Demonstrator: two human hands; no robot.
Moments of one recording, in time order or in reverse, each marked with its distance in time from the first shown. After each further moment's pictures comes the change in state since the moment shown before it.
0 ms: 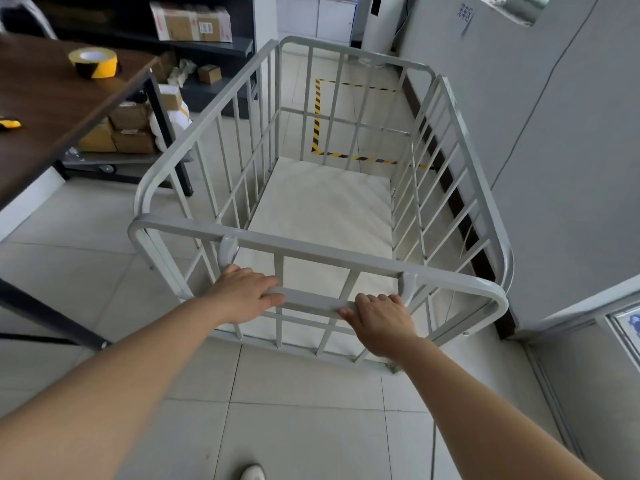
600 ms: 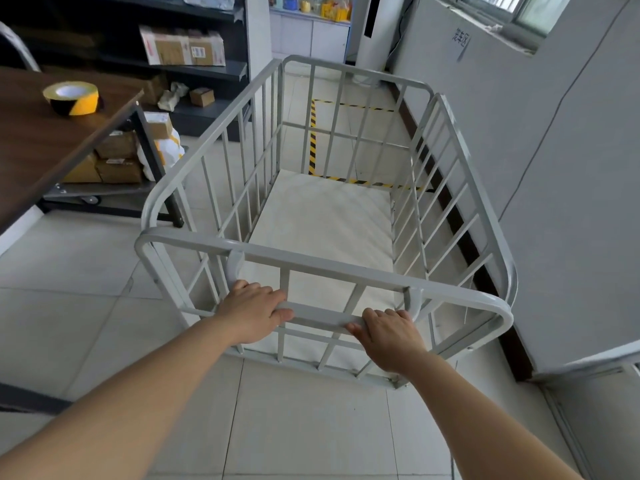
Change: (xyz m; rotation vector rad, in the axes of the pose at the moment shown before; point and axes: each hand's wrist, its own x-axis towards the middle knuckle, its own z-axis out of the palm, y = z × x) left_hand 0.124 -0.056 -0.051 0.053 0.017 0.001; right_hand 0.140 0.032 -0.021 -0.001 -0.022 0.050
